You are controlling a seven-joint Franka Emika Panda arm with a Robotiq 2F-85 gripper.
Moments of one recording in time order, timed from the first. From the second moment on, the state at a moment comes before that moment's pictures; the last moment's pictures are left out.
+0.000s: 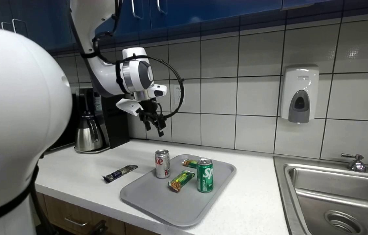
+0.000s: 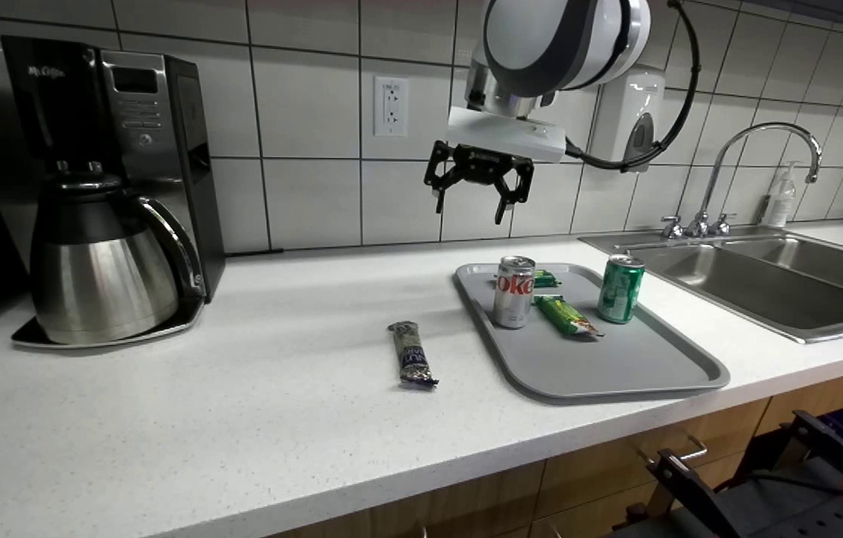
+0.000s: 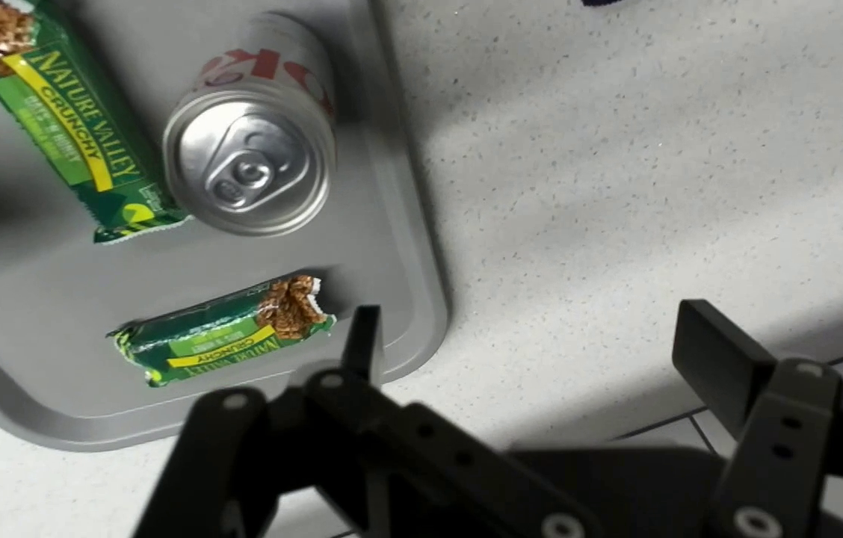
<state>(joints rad) 0.28 0.15 -0.05 -2.35 -0.21 2.82 0.75</state>
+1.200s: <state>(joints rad) 0.08 0.07 -0.05 -2.46 -0.02 2.82 0.32</state>
